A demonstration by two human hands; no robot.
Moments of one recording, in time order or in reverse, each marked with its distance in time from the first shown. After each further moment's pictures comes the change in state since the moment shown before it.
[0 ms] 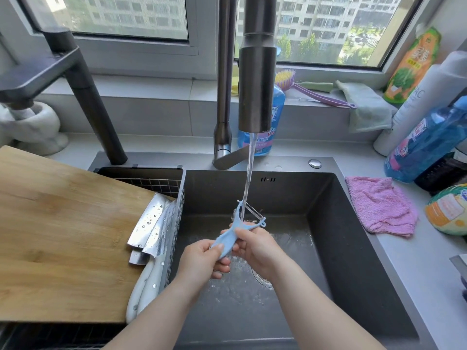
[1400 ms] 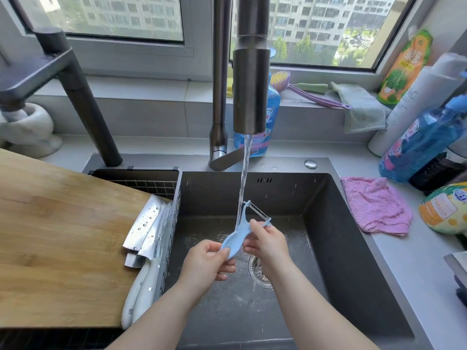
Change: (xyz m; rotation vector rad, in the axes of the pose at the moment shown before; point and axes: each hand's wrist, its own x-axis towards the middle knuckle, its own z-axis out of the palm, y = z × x) left_hand -0.005 0.003 0.008 0.012 -0.053 0.042; right_hand 0.000 0.003 -0.015 0.018 0.392 -0.074
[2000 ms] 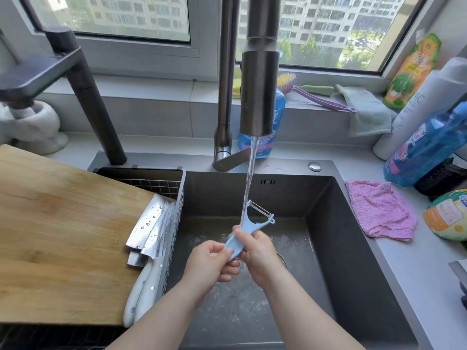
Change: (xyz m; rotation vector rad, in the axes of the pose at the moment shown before) left_hand 0.002 -0.001 0.001 -0.067 -0.002 -0.037; right_hand -0.016 -0.002 0.017 0.059 -0.208 0.084
